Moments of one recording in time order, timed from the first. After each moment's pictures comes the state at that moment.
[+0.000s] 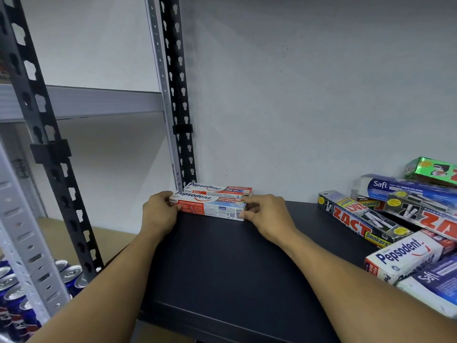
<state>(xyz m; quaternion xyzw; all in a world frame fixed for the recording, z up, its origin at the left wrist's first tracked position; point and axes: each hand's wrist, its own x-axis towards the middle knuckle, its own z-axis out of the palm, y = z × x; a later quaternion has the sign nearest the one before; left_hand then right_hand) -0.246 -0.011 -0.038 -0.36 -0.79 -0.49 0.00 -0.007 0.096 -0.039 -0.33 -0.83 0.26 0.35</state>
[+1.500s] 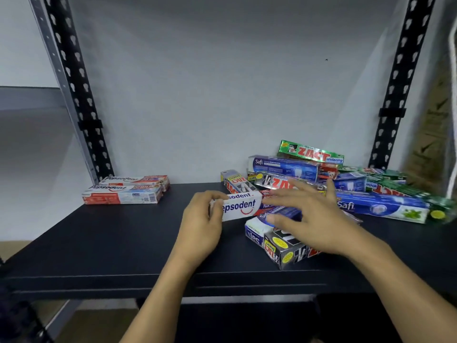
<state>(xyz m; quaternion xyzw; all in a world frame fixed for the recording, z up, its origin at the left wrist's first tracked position) 0.057 -0.039 -0.044 -0.62 -0.57 -0.53 -0.05 0.301 -0.005 -0.007 -0.46 -0.86 0.03 0.23</state>
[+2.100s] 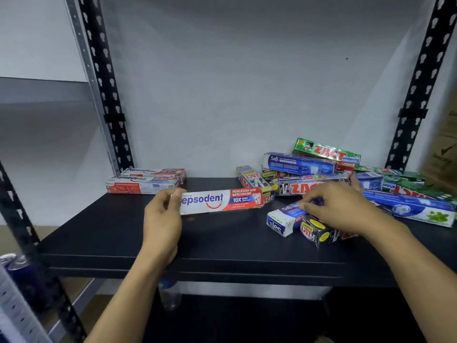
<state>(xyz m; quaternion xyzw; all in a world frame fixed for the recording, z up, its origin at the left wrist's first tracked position) -0.011 -0.077 -0.043 -0.37 -0.55 -0.72 -0.20 0.304 0.016 0.004 -0.53 -0.83 0.00 0.18</state>
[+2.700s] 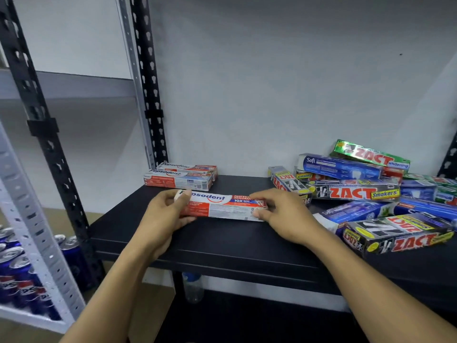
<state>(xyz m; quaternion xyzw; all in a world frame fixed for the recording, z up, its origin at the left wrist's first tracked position) -0.083 -0.111 -0.032 -0.35 -0.57 -0.67 -0.32 0.151 0.004 -0.028 -0.38 -0.86 0.18 0.29</state>
